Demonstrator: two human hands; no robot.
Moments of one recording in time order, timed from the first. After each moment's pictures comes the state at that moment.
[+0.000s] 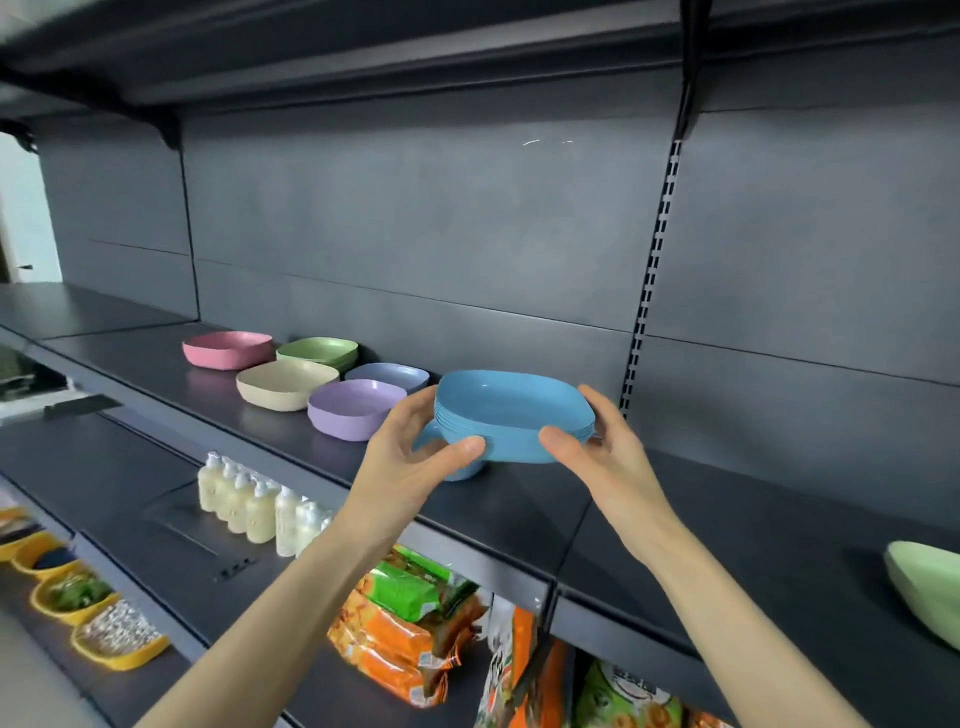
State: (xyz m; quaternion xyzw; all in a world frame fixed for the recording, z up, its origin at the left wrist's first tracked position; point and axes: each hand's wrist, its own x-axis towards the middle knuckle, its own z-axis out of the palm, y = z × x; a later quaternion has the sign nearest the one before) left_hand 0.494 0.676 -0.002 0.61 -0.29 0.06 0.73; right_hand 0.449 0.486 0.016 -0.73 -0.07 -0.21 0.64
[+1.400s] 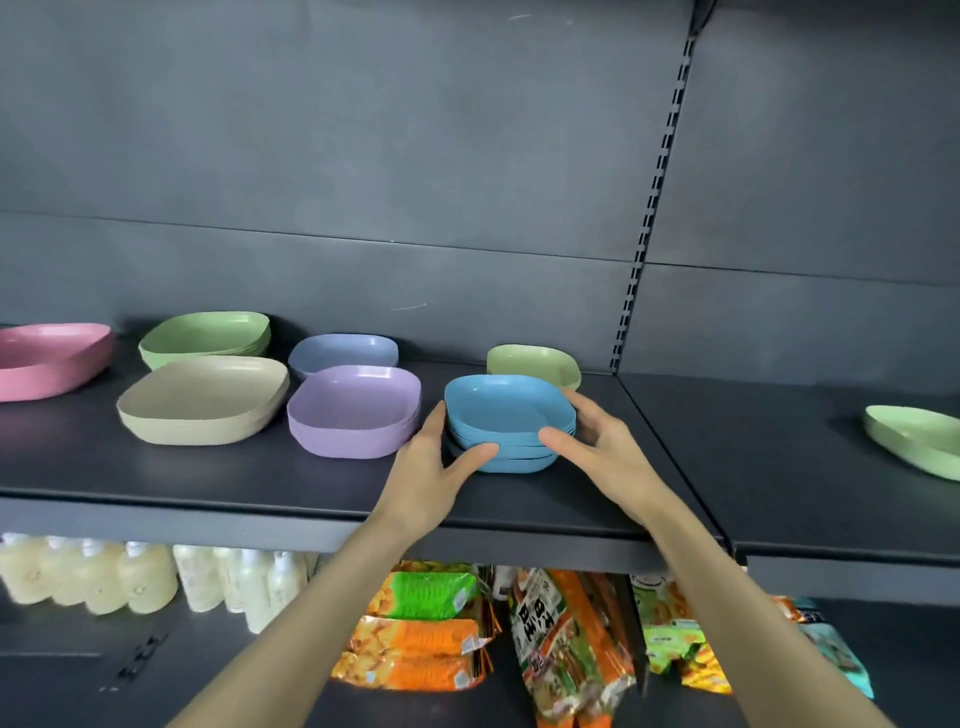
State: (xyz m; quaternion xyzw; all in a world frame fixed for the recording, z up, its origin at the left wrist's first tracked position) left_hand 0.693 0.747 -0.070 0.72 -0.42 -0.03 0.55; right_hand 0.571 0.583 -0.046 -0.80 0.10 -0.26 0.54
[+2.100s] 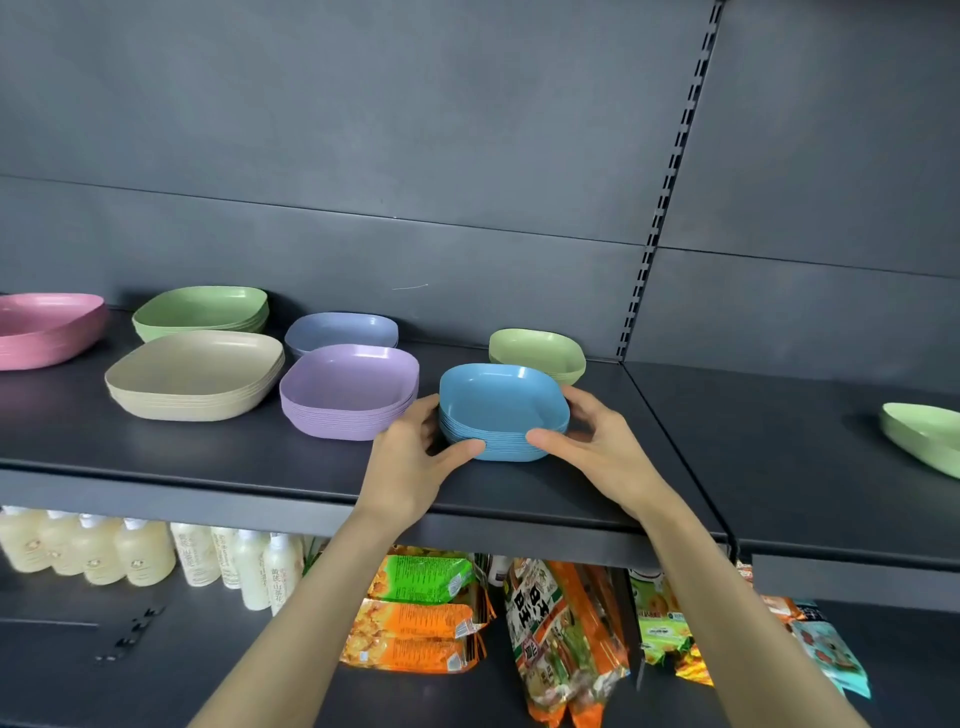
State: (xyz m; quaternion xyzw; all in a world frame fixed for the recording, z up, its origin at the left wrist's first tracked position) left_hand 0.697 0.747 -0.078 0.71 -0.36 -0.05 0.60; right_hand 0.579 0.572 -0.060 -0.81 0.11 -0.26 0.52
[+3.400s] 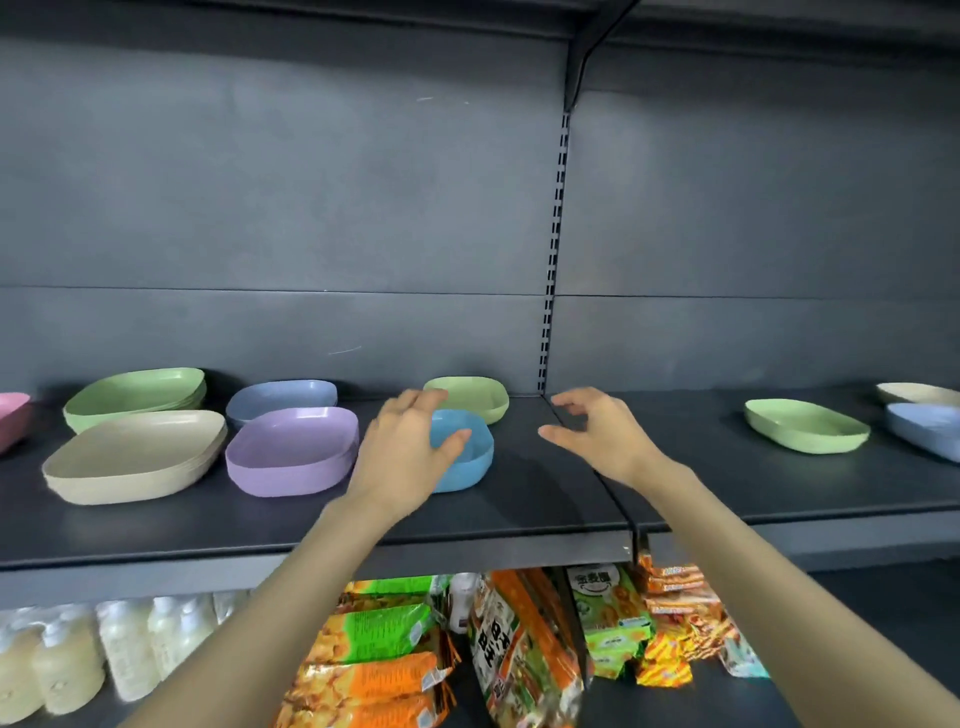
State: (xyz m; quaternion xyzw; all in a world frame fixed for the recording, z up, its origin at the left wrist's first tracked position) left_hand 0.652 0.731 -0.006 0.80 -0.46 0.15 0.35; right_hand 0.509 0.555 0.003 -0.90 0.26 -0.26 0.22
